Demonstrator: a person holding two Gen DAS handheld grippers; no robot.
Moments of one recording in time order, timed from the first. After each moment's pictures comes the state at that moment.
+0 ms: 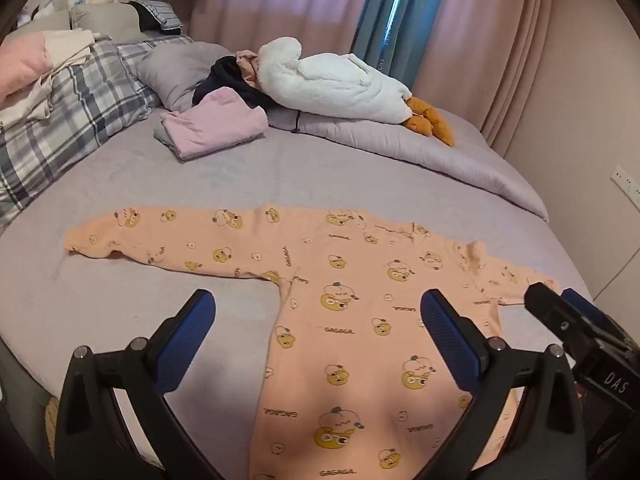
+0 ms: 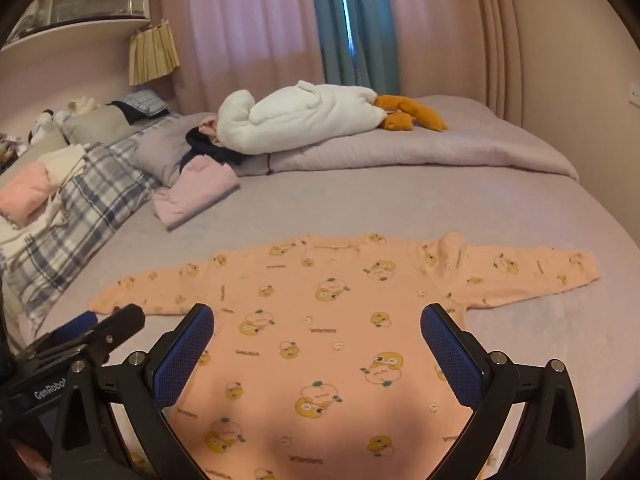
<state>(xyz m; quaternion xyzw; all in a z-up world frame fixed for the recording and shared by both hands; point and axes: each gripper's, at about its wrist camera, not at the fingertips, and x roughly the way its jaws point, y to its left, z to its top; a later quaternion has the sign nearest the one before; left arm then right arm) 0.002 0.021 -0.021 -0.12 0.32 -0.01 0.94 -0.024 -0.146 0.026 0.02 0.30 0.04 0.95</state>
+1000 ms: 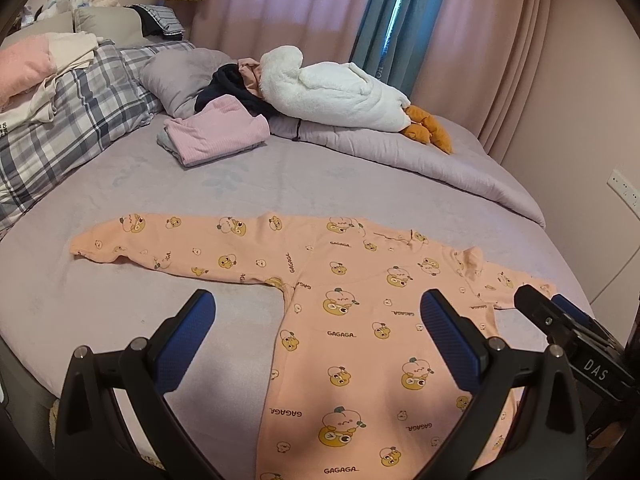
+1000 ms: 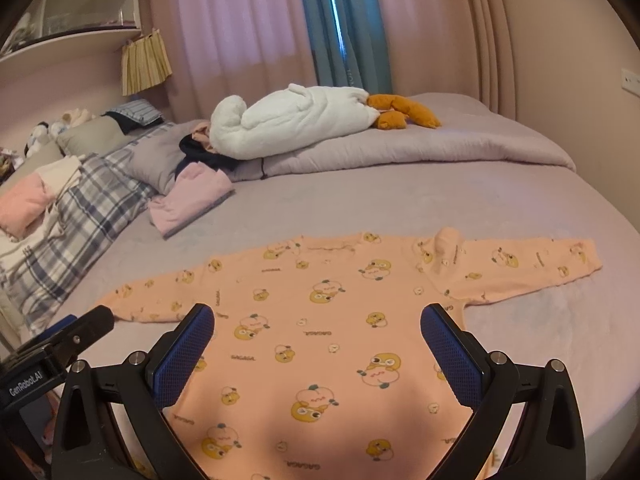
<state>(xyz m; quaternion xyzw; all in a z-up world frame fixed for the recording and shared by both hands) -0.005 0.024 -0.011 -0.12 0.31 -0.01 0.94 -0.012 -0.137 0.002 0.03 0.29 0.03 0.96</state>
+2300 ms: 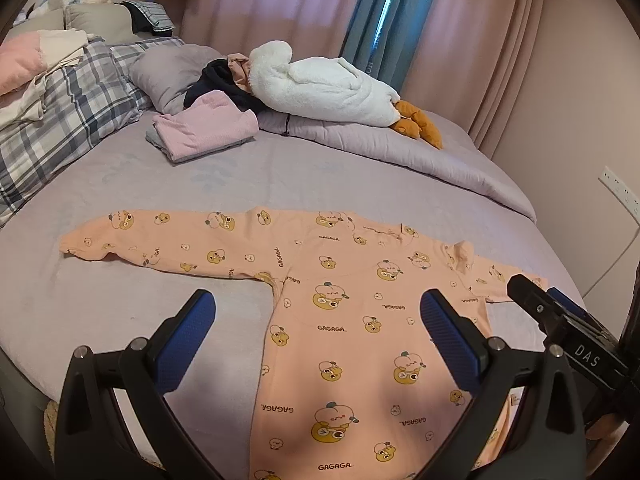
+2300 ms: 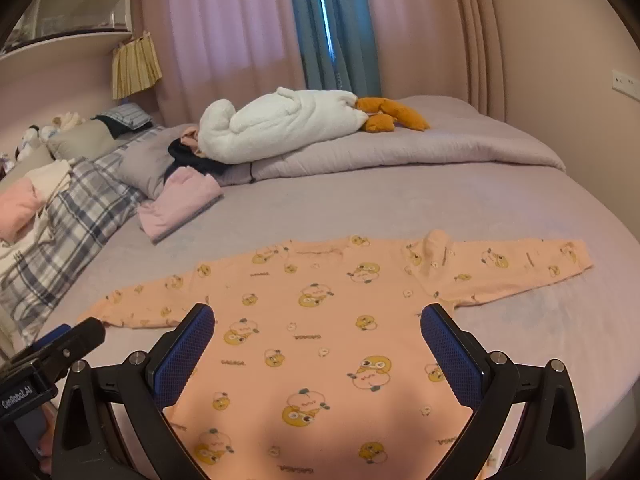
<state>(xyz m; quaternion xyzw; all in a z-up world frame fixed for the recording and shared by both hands) -0.004 0.018 -0.014 -0.12 0.32 -0.03 0.94 -0.012 -0.143 0.000 0.03 0.29 0.01 0.96</state>
